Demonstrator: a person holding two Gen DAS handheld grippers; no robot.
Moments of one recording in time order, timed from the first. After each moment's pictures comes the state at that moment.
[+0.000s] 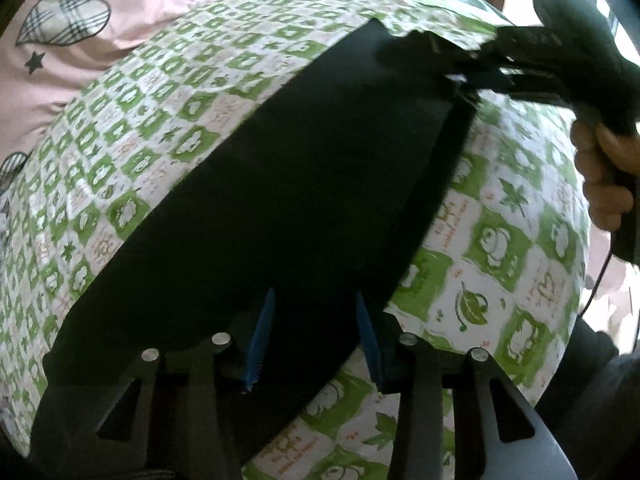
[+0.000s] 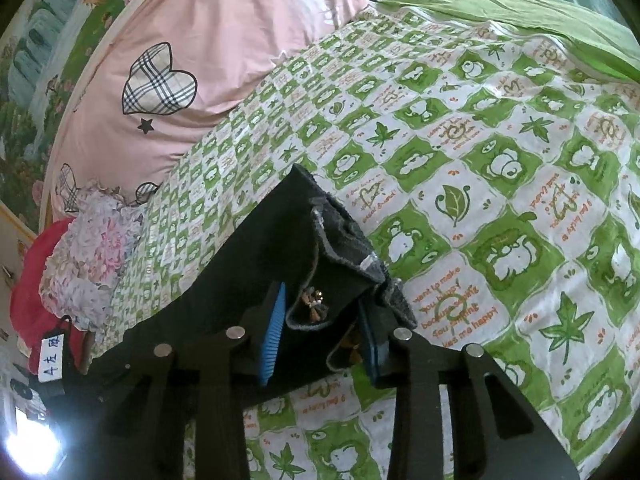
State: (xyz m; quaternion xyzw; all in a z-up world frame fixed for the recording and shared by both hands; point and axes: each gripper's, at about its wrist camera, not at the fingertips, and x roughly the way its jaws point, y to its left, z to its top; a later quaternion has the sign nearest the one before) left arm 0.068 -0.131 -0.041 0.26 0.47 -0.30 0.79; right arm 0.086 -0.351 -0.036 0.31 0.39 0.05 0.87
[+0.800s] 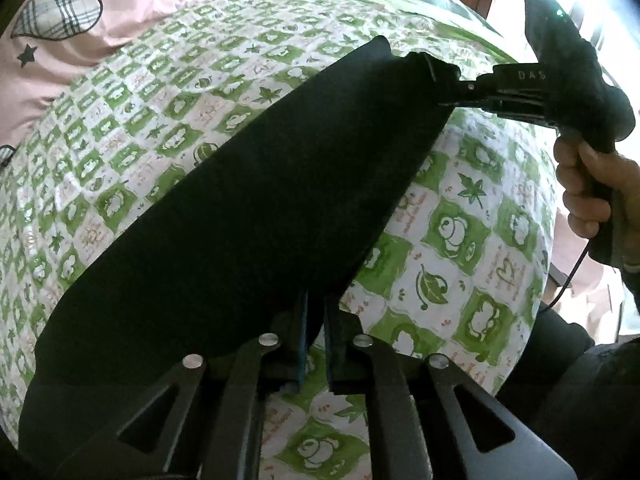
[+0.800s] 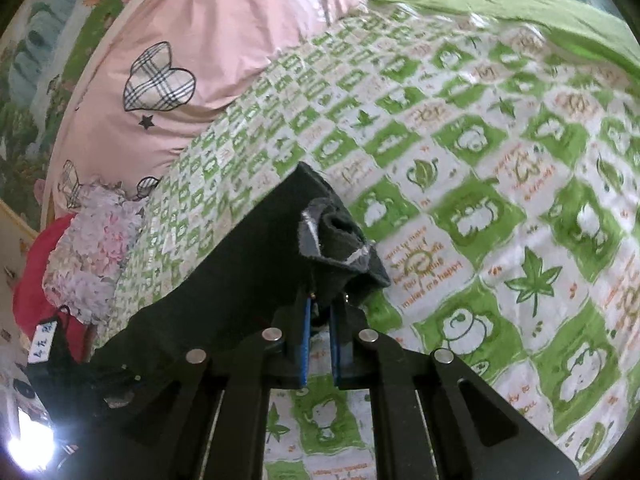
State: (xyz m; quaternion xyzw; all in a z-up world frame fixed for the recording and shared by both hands) left arm 0.058 -0.125 -0.028 0.22 0.49 -0.33 0.77; right arm 0.061 -0.359 -0.042 0.32 0.40 0.05 0.86
